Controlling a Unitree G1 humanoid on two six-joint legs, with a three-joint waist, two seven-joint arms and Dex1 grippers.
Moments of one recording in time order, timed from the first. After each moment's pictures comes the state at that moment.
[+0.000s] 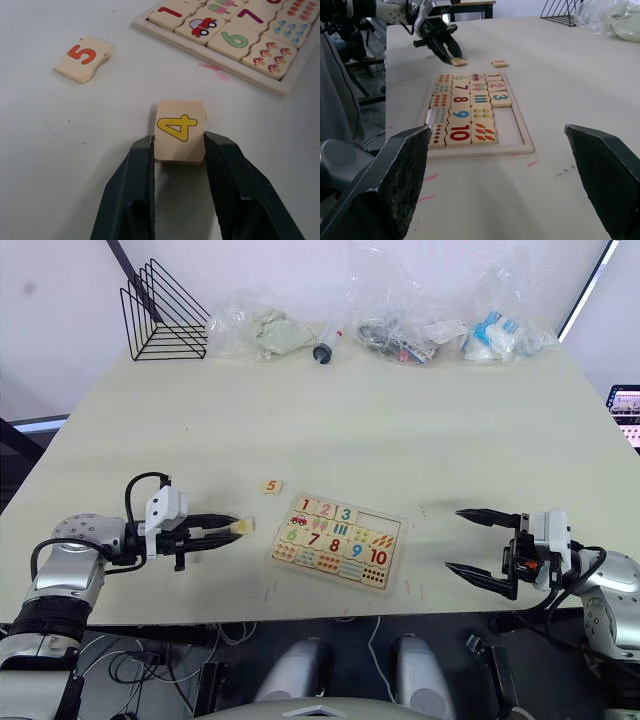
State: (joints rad) left arm -0.30 0.82 0.04 0.47 -0.27 -0.14 -1.41; right arm 0.03 -0.64 -0.21 0.01 0.59 -0.07 1.41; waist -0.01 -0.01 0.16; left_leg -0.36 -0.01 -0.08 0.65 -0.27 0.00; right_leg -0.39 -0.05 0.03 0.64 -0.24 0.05
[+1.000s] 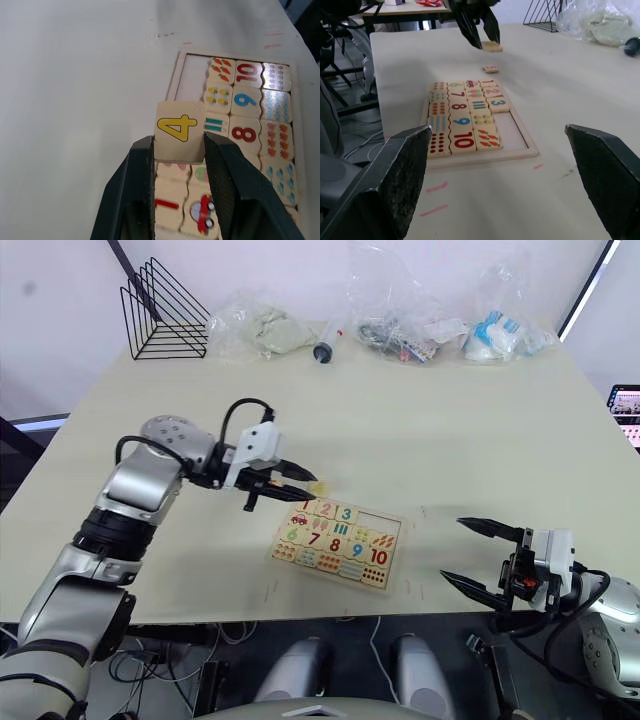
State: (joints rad) left arm -0.79 0.69 -0.30 0.16 -0.14 0.28 -1.43; right arm 0.18 -0.59 -0.24 -0.16 0.60 -0.09 1.28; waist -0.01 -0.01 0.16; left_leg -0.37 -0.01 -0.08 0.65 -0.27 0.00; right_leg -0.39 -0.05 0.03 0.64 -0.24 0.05
